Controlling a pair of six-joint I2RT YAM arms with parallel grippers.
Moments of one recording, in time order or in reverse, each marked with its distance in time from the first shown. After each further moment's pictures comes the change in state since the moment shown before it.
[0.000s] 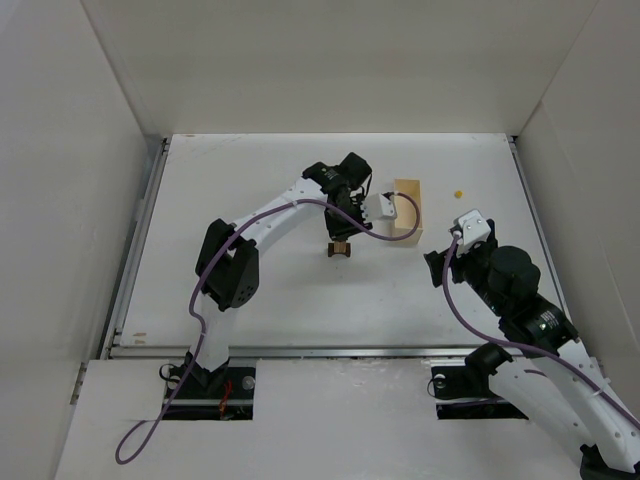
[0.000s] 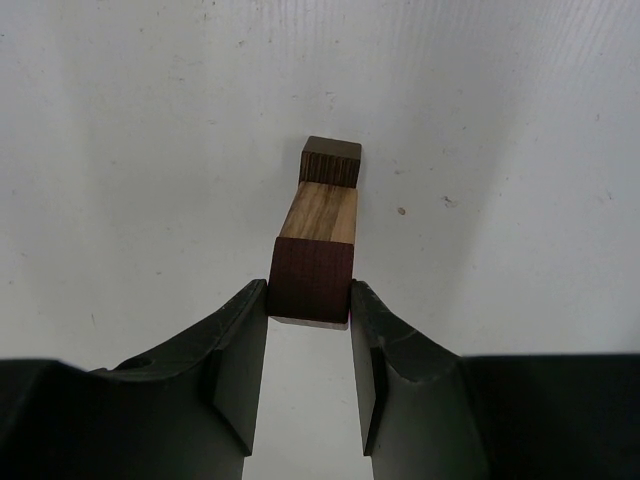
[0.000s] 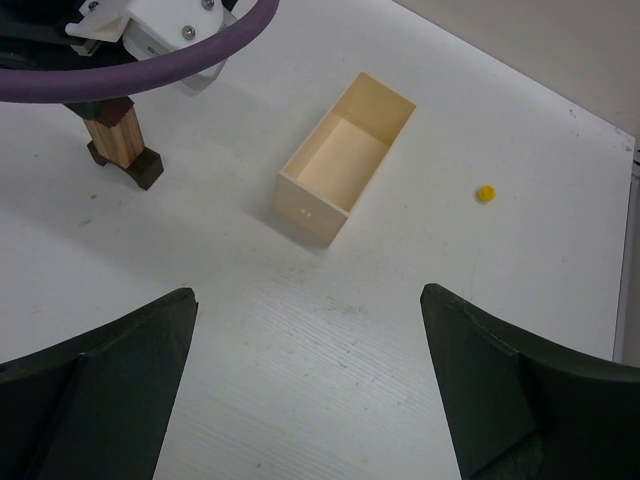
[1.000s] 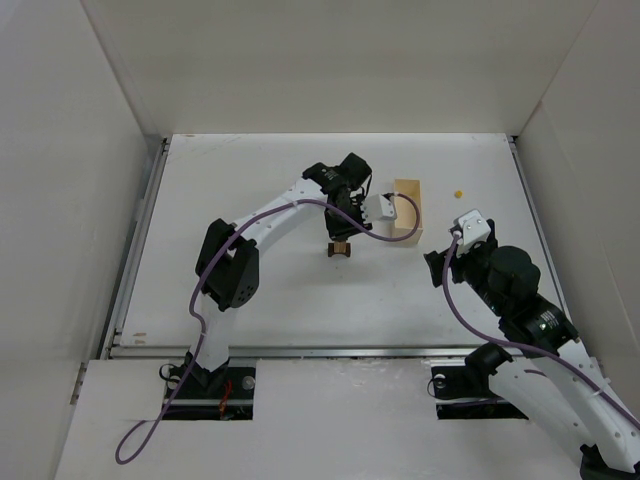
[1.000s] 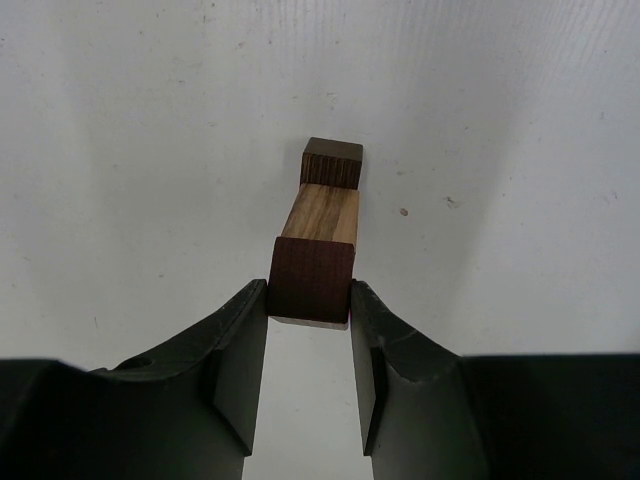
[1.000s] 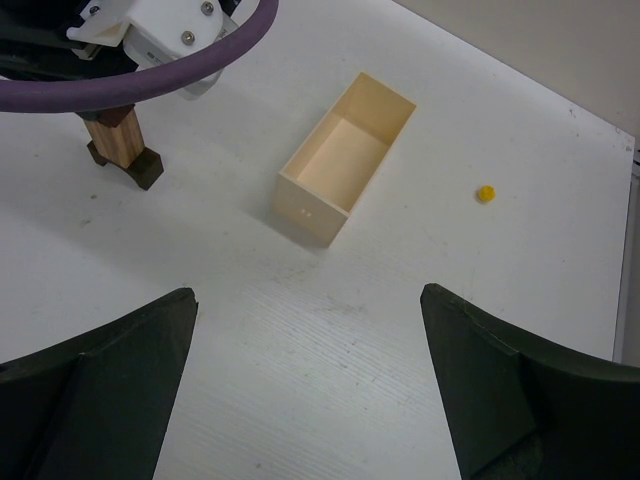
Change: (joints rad) left arm 0.000 0.000 -0.006 0.006 0.000 0.013; right arm 0.000 0.000 0.000 0.000 0.000 0.000
